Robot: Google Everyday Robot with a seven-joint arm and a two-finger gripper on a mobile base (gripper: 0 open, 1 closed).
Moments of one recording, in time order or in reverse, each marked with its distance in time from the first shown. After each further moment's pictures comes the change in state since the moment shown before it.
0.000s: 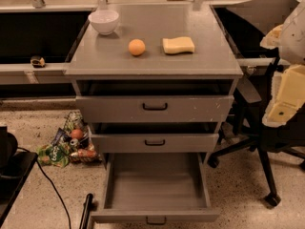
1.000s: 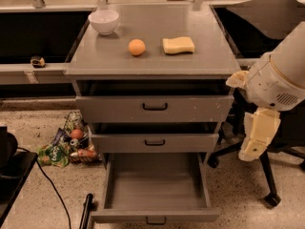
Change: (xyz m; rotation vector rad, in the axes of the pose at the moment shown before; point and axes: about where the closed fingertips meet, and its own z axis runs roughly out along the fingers) arm -0.017 0.046 0.079 -0.155 -0.127 -0.122
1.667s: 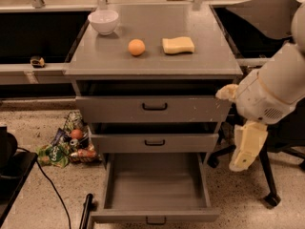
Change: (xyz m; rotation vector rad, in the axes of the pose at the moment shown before) arm -0.002 0.009 0.034 -0.043 -0.046 -0.023
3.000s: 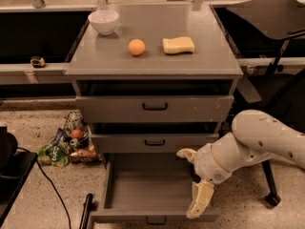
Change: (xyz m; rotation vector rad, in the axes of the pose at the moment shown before) arm 0.002 0.057 0.221 -0.215 -0.314 0.005
